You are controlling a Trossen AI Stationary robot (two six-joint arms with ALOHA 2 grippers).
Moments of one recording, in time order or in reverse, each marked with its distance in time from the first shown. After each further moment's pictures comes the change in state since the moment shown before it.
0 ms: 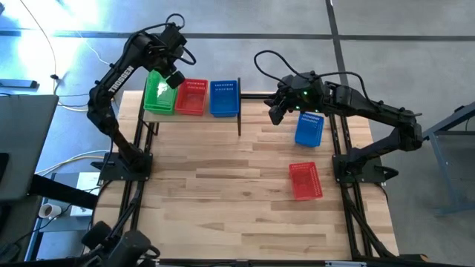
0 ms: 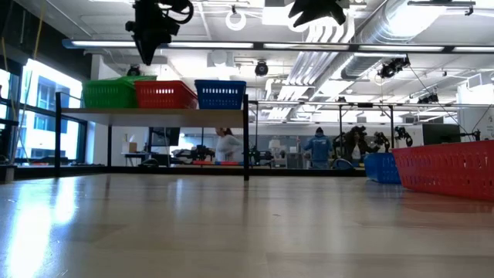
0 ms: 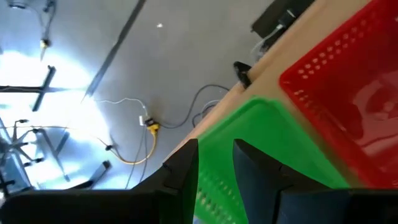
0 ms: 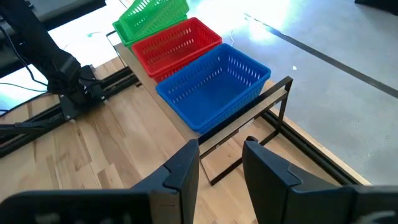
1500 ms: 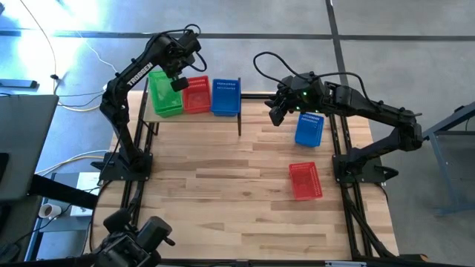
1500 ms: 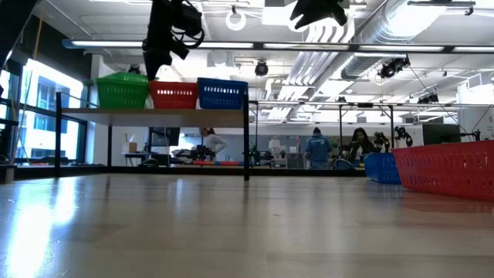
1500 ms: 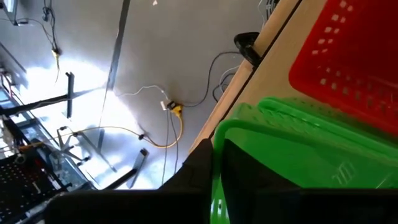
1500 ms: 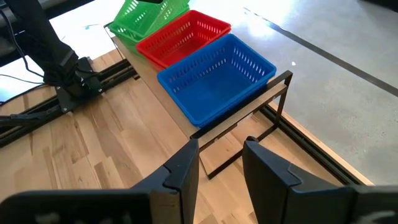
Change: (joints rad) left arm -0.006 0.146 0.001 -0.017 -0.082 0.169; right arm 0.000 0.000 0.000 -0.026 -0.003 -0.010
